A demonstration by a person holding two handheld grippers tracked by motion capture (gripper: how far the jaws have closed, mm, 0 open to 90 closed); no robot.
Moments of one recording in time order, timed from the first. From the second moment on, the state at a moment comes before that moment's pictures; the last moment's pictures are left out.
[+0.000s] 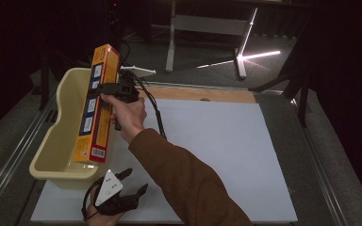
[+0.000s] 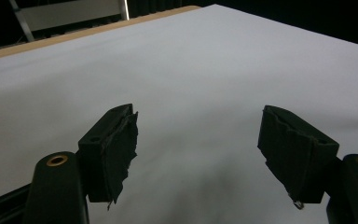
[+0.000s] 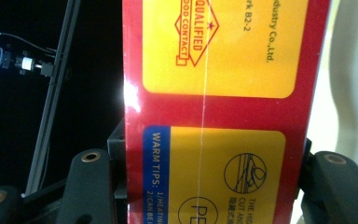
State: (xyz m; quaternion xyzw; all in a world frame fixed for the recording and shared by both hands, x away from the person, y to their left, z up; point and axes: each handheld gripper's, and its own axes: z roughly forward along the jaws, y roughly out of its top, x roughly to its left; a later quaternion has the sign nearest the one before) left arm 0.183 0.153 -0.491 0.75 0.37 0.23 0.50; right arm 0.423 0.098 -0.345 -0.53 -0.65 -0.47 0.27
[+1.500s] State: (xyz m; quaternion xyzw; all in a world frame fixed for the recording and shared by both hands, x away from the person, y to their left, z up) left arm 0.180 0.154 -0.491 0.75 0.36 0.24 0.49; right arm 0.424 0.133 -0.392 -0.58 -0.65 -0.41 0.27
